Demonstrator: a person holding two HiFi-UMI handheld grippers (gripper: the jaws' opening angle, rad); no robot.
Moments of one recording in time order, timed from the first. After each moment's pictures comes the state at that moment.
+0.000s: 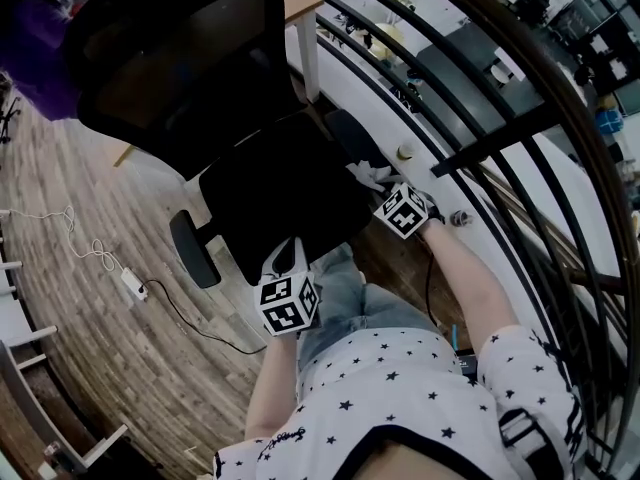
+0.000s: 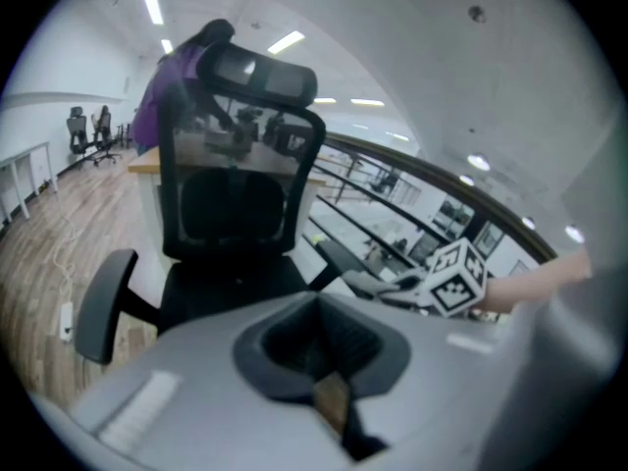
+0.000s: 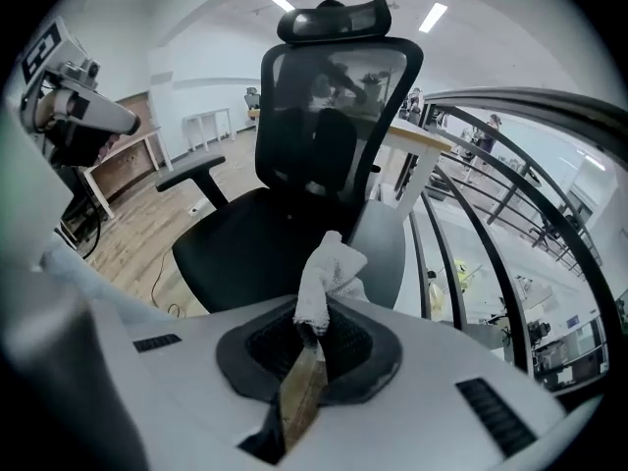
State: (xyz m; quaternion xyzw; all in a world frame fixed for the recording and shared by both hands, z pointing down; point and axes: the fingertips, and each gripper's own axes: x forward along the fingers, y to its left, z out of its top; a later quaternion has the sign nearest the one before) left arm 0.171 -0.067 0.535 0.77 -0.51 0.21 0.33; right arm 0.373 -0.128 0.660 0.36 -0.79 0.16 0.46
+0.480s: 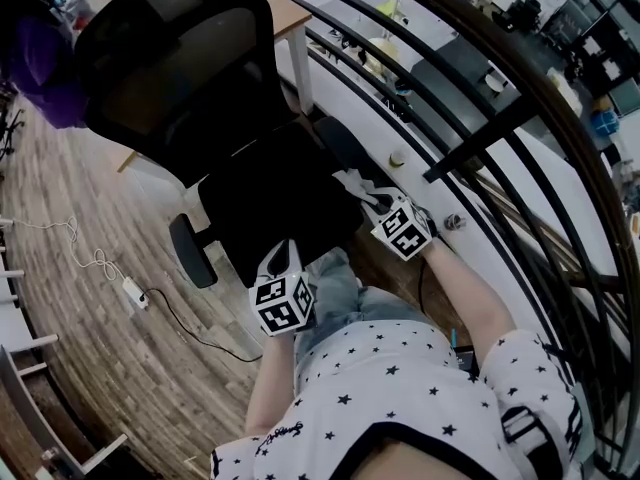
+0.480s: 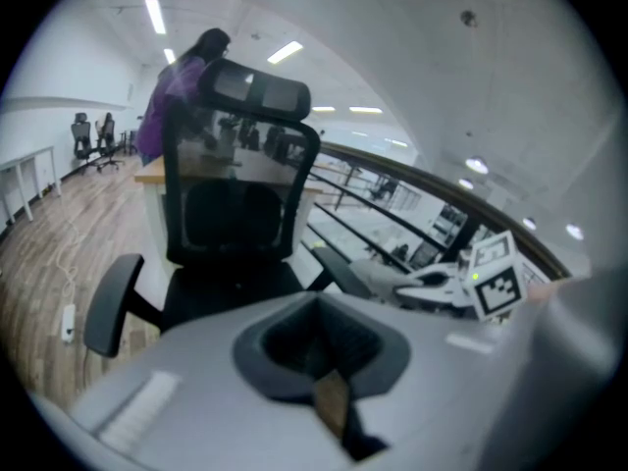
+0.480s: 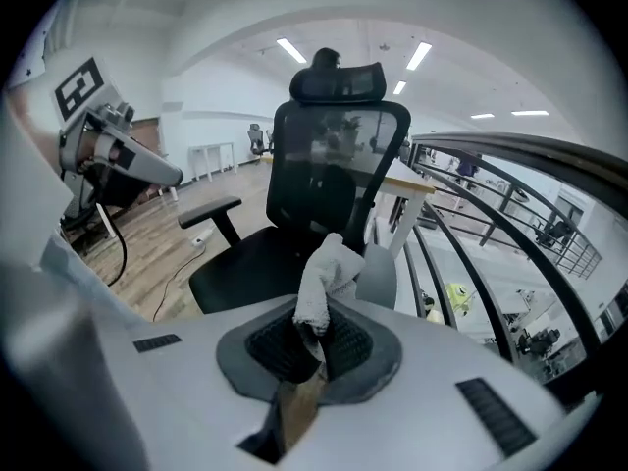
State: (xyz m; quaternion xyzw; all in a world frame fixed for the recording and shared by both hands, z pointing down) left arm 0.177 -0.053 0.513 0.77 -0.53 0.19 0.31; right arm 0.358 -0.094 0.578 0.39 -0.83 0.12 0.38
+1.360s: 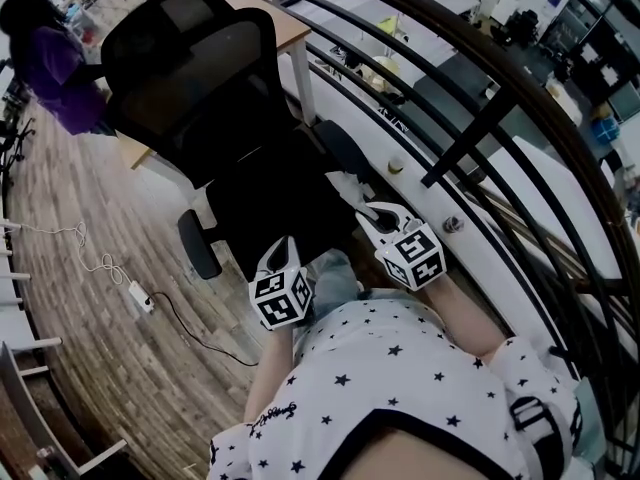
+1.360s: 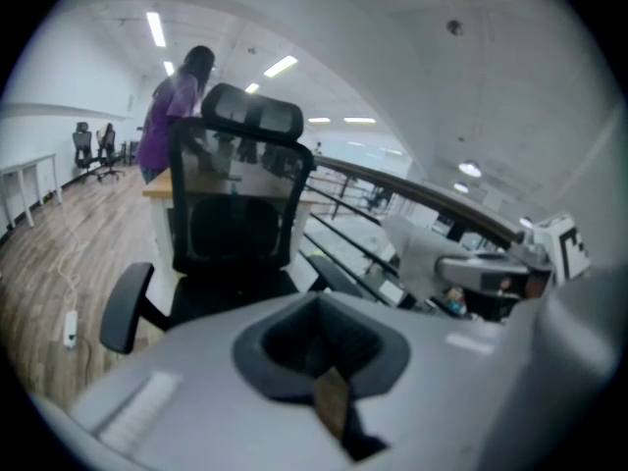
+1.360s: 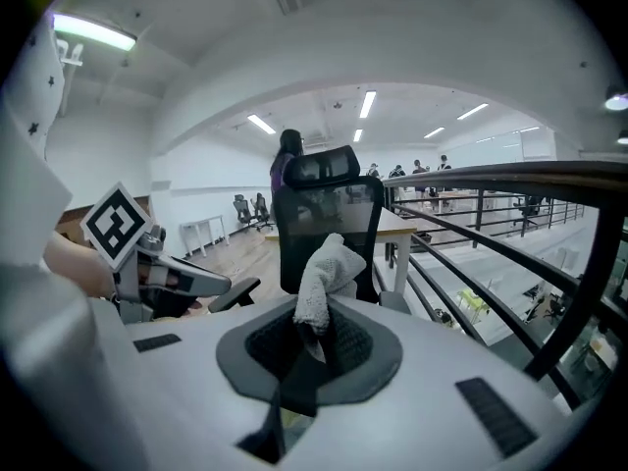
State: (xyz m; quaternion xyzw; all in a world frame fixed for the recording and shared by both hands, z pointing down) left arm 0.169 -0.028 0.485 0.78 -0.53 0.17 0.28; right arm 0.322 -0.029 0.451 0.46 -0.86 0.16 0.18
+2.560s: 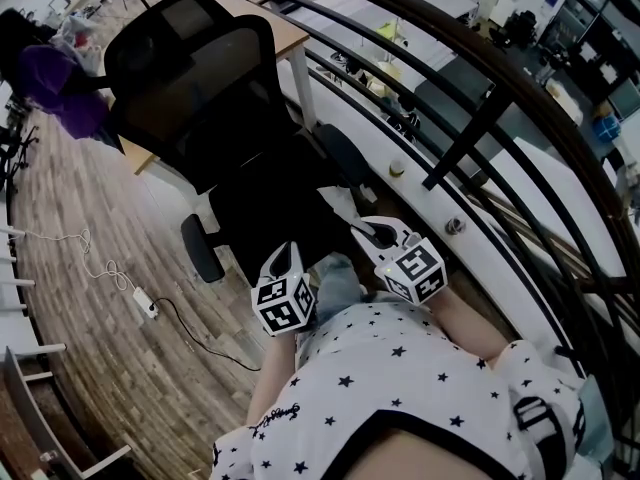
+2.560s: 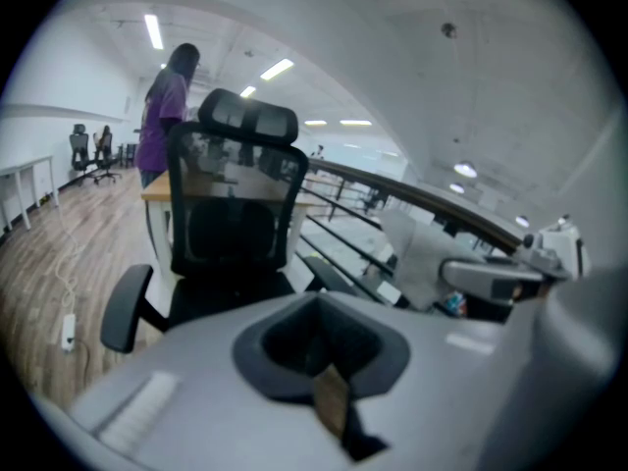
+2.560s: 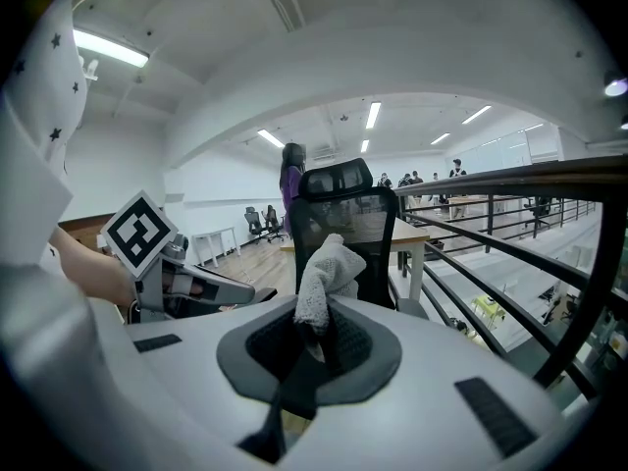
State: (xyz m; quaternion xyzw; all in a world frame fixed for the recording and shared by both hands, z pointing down) left arm 0.172 -0.013 0.476 0.79 -0.53 0.17 0.28; right arm 0.302 0.002 0.435 0.43 -0.88 0.15 0.14
